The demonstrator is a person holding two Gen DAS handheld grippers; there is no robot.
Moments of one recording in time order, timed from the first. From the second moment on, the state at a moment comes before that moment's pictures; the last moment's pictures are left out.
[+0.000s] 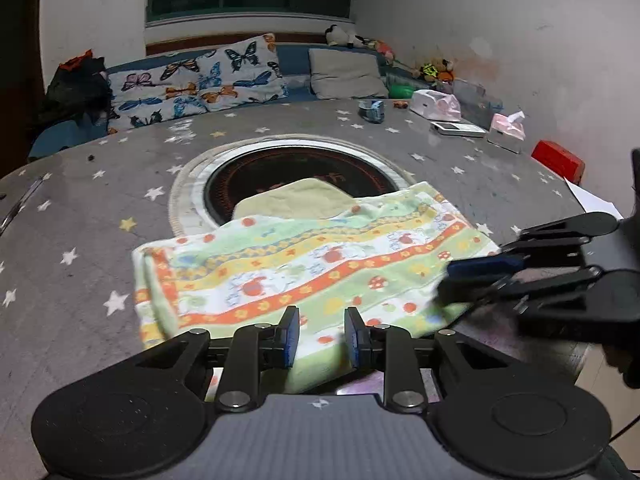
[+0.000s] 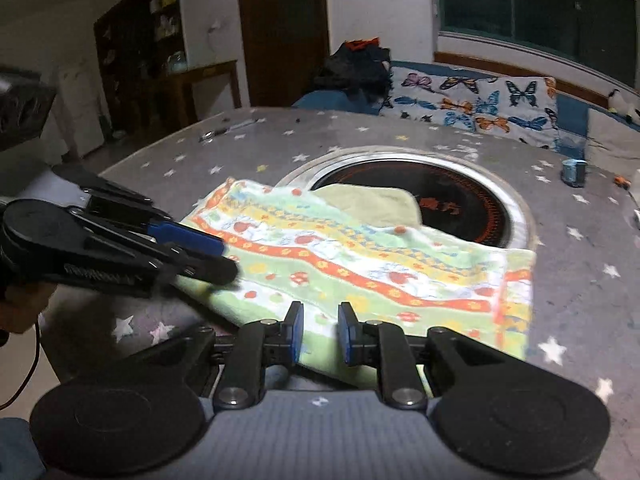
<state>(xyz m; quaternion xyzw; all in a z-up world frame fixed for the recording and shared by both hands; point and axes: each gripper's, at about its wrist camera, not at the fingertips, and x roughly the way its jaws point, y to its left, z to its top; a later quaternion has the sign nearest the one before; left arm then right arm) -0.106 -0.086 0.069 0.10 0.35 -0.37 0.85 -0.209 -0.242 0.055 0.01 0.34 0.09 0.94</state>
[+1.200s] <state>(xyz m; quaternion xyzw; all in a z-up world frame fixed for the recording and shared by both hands) -0.024 -0.056 0.078 0.04 0.38 -0.29 0.88 -0.141 -0.321 0.055 0.03 0.36 0.00 0.93</state>
